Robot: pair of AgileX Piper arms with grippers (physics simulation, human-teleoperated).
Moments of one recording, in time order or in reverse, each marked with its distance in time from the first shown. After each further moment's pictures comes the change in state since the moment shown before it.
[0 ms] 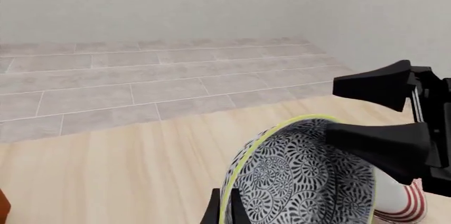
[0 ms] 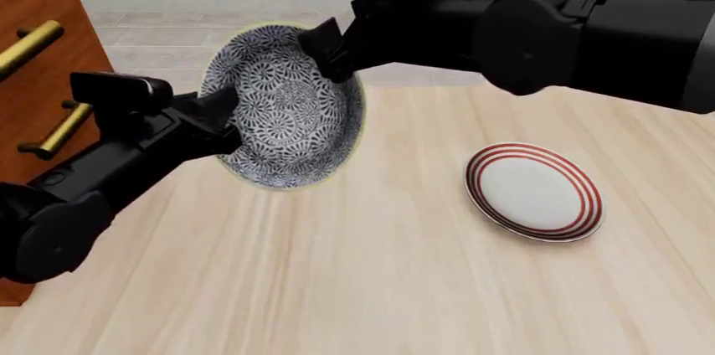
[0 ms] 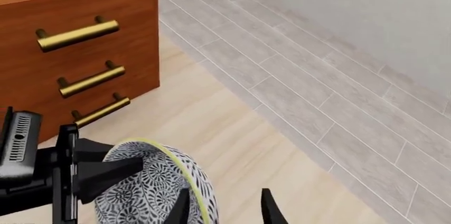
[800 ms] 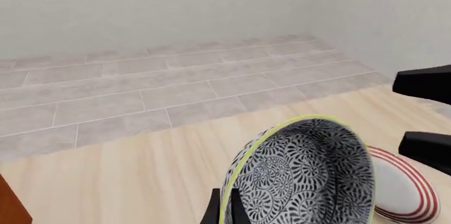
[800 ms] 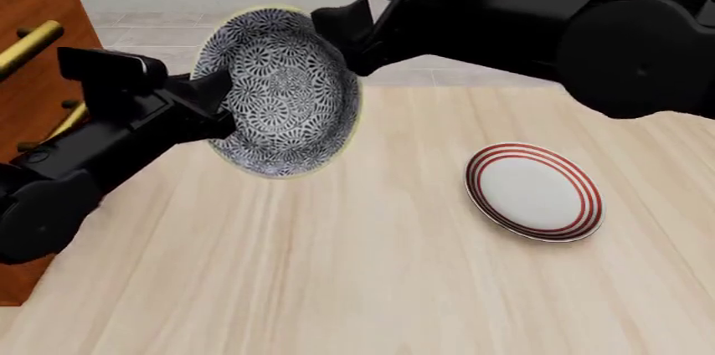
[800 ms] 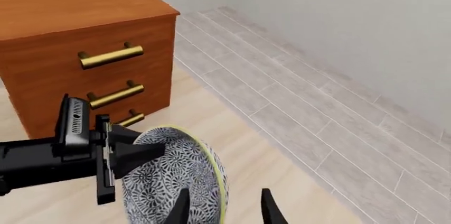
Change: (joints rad) left arm 0.014 -0.049 -0.059 0.109 0.061; right arm 0.034 -0.199 0.134 -0.054 -0.007
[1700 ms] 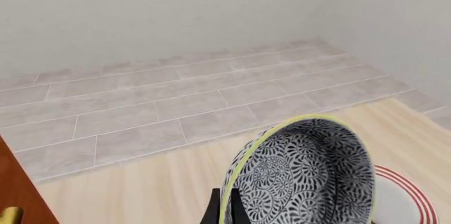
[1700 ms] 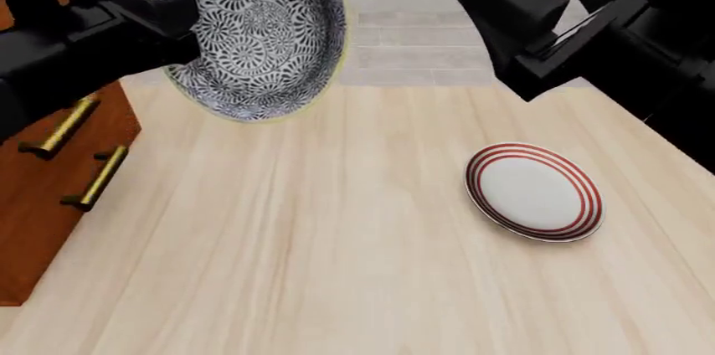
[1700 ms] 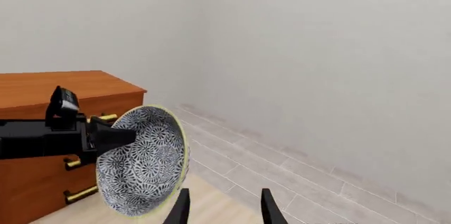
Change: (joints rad) left arm 0.030 -0.152 -0.231 0.373 0.031; right arm -0.101 -0.420 0.451 -0.456 0.021
